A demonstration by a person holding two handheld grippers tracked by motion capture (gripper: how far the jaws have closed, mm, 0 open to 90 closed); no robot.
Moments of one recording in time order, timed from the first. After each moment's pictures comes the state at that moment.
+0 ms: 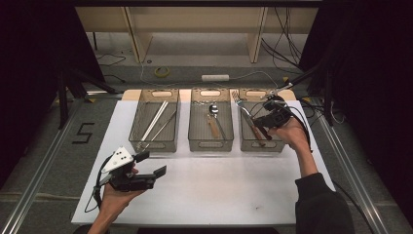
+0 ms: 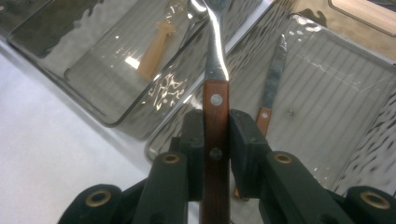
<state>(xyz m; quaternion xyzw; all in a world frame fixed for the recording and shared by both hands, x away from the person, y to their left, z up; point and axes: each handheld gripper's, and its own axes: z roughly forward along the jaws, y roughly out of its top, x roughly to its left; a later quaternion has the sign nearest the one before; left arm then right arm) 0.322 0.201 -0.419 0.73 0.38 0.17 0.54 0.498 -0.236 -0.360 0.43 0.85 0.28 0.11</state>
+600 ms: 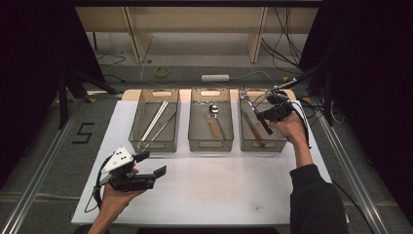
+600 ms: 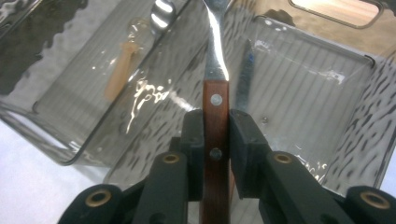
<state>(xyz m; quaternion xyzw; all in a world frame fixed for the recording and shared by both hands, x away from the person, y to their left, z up) 0.322 0.201 -0.419 0.73 0.38 0.17 0.54 0.525 -0.249 -0.367 0.49 0.82 0.29 0.11</state>
